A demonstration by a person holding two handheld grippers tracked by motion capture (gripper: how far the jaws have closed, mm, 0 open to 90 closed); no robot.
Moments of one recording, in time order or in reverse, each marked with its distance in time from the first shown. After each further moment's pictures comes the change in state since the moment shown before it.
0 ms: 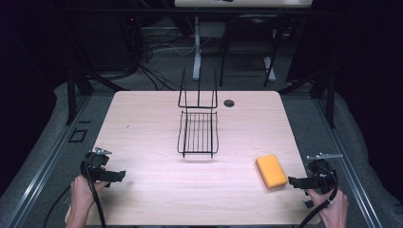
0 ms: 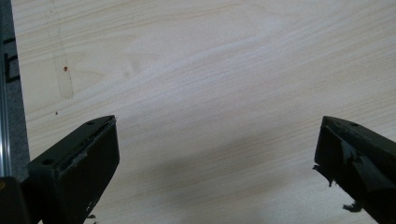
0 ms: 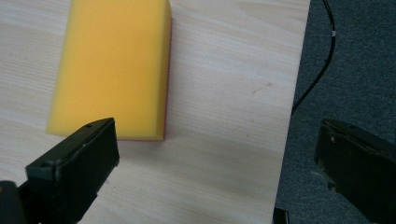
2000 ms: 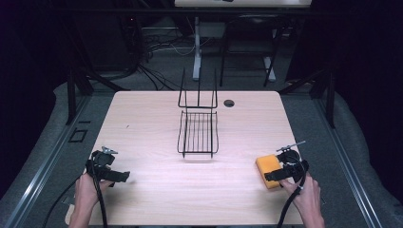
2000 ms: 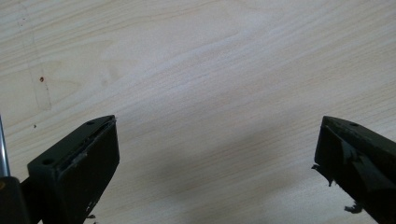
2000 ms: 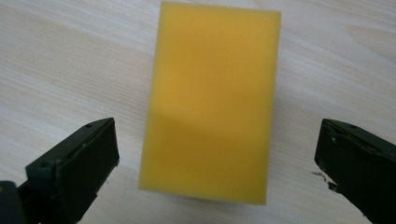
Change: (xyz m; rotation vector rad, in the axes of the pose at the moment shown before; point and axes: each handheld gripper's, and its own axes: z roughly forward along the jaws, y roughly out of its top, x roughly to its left) left arm -0.009 0.007 0.007 0.036 -0.015 0.048; right arm 0.061 0.043 0.032 0.148 0.022 -0.076
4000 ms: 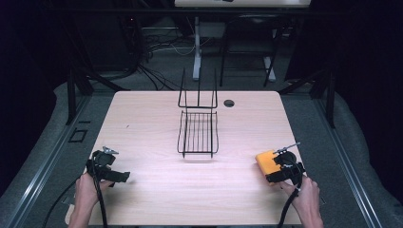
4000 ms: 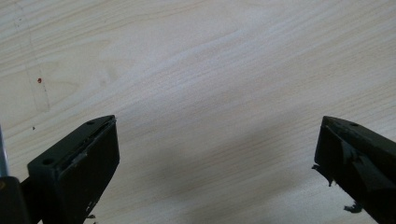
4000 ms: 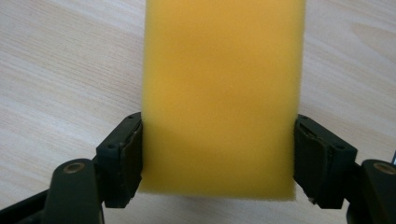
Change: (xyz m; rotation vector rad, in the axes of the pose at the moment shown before) left arm 0.000 0.000 0.001 0.008 0.003 0.014; right arm 0.010 -0.001 0.000 0.035 -0.036 -0.053
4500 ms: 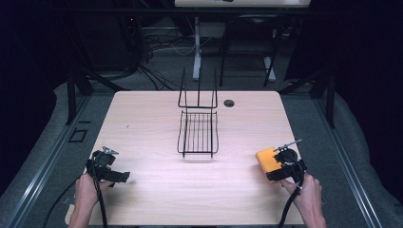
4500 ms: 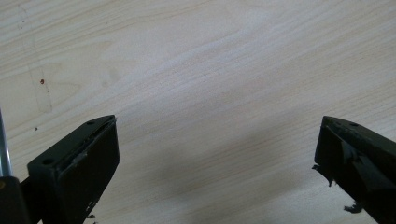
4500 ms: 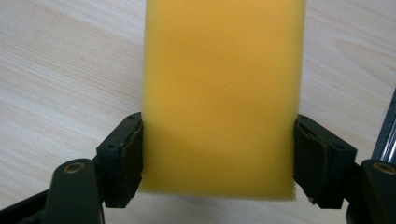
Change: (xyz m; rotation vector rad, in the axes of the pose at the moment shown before) left arm -0.001 -0.001 0.000 -0.008 0.008 -0.002; right arm 0.003 0.006 -0.016 -0.011 -0.016 -0.018
